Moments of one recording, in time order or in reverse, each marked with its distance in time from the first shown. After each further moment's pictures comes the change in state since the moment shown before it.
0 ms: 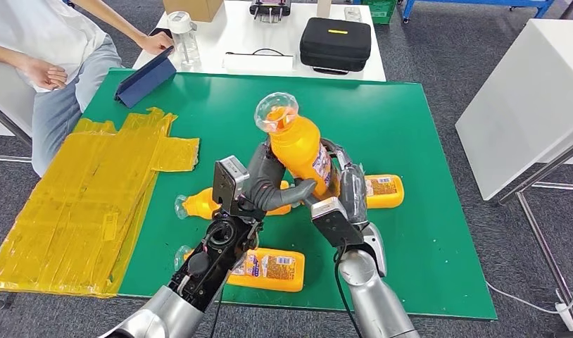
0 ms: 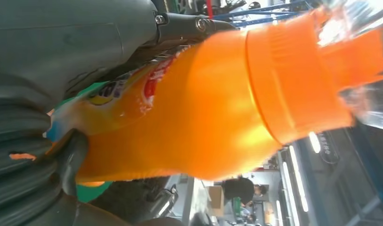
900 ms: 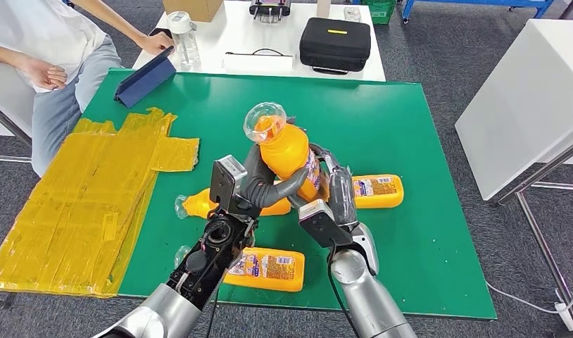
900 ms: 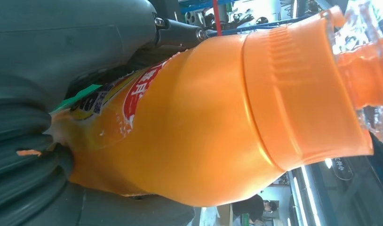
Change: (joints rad) left arm -0.008 0.006 0.025 0.038 -0.019 0.039 -0.035; right arm -0.039 0.002 0.032 0.112 -0.005 -0.030 -0.009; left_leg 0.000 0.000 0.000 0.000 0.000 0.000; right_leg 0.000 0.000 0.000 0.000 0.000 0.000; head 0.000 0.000
